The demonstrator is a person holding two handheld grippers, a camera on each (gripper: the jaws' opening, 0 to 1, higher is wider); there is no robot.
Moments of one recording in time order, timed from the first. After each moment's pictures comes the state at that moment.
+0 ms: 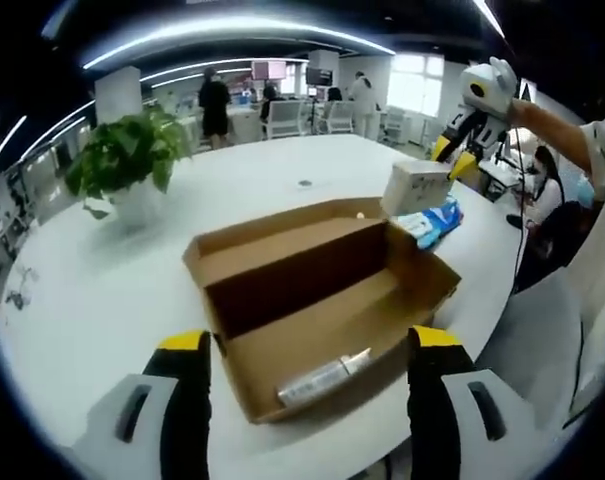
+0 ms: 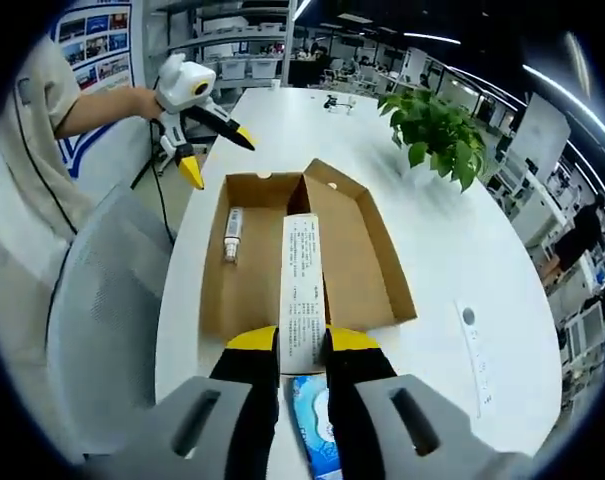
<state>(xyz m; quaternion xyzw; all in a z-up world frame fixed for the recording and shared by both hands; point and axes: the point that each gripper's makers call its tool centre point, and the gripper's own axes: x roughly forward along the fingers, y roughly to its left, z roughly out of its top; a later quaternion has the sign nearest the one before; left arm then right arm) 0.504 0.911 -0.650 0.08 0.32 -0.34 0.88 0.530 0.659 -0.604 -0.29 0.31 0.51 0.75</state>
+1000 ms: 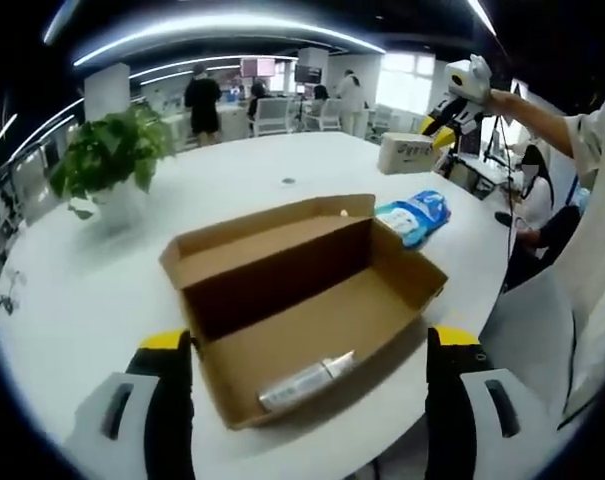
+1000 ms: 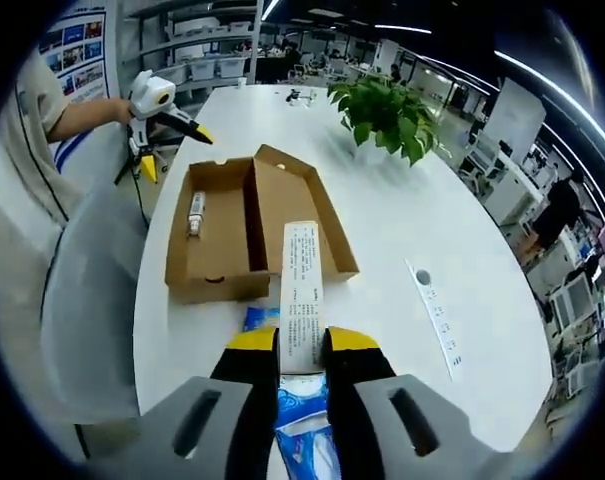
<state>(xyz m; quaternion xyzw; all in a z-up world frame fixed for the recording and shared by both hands) 0.498 0.893 -0.654 0.08 0.33 -0.37 0.87 0.562 0.563 -0.589 -0.28 0.33 0.46 0.77</state>
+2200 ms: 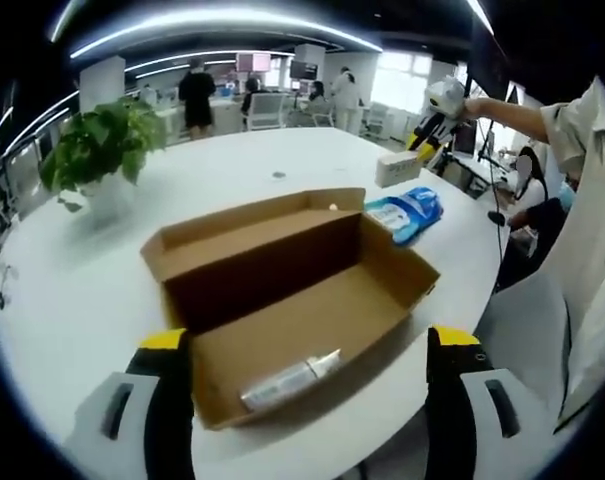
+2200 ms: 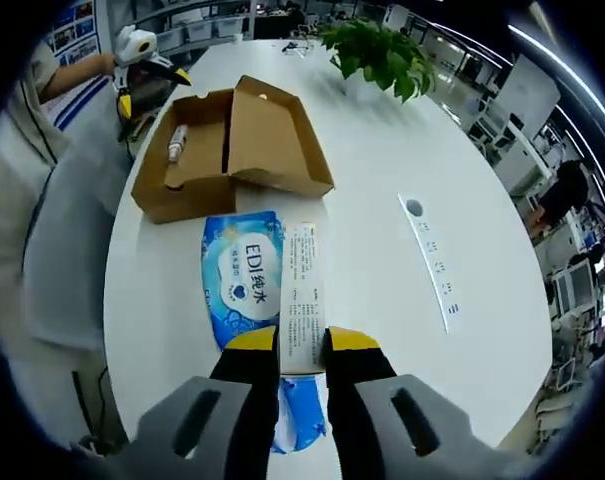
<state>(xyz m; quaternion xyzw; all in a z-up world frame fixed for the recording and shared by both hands) 0.491 0.881 -0.666 0.07 0.34 -0.37 0.86 0.587 0.478 -0.658 -0.33 0.40 0.45 0.73</state>
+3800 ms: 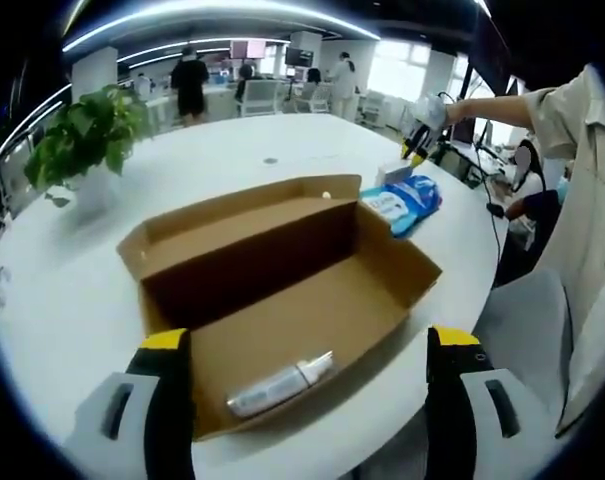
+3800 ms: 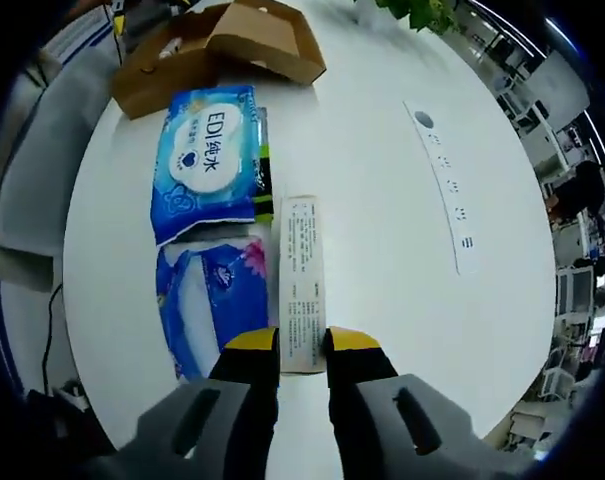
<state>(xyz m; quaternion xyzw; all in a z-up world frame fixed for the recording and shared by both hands) 0.495 0.865 -0.679 0.08 0.37 -0.38 0.84 0.600 0.383 -0.738 -0.42 0.47 0.44 0.65</state>
